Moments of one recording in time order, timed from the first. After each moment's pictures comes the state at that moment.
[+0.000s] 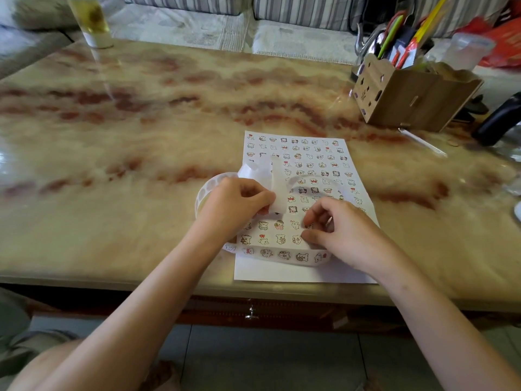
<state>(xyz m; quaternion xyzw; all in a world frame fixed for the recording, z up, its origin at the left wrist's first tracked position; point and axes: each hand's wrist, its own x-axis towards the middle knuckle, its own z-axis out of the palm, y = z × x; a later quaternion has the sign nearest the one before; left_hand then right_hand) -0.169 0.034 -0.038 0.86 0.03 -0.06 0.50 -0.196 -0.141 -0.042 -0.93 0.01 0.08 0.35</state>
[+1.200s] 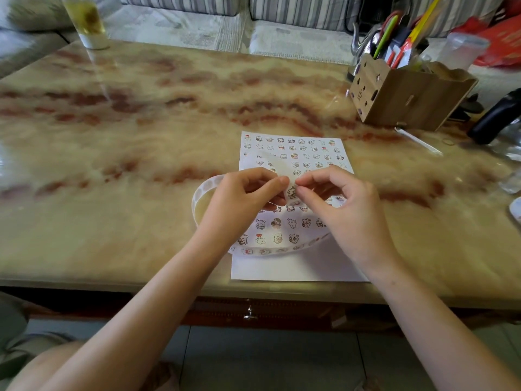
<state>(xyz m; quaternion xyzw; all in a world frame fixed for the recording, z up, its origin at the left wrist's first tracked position) -0.172 0.024 -0.038 0.74 -0.06 -0.04 0.67 -0.194 -0.136 -0.037 -0.85 -0.12 -0.18 0.49</state>
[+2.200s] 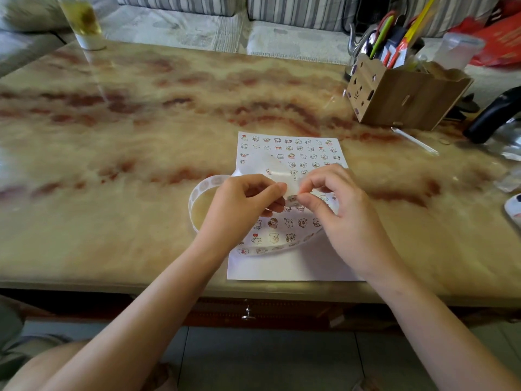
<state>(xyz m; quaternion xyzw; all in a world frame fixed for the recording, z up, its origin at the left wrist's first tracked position) -0.173 0.022 -0.044 0.76 -0.05 -0.05 0.65 -0.198 -0.140 -0.040 -0.88 -0.15 -0.16 0.41</state>
